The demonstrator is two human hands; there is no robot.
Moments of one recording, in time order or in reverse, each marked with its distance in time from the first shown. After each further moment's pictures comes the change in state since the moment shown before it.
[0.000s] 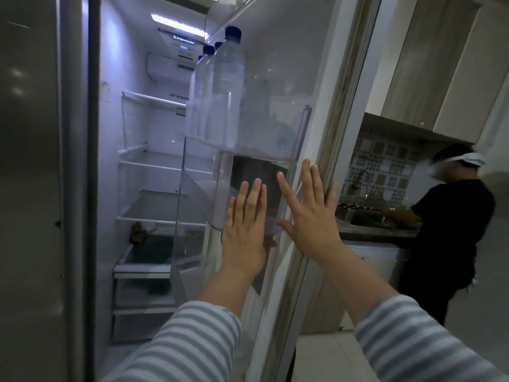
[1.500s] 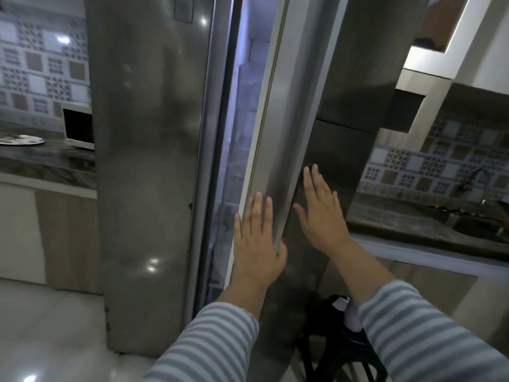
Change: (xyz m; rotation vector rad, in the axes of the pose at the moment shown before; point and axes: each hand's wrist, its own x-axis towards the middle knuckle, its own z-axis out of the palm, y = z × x) left_hand -0.088 -0.281 -0.041 0.165 0.045 -0.269; right_hand 0.082 -0.285 0.058 0.546 -0.073 -0.081
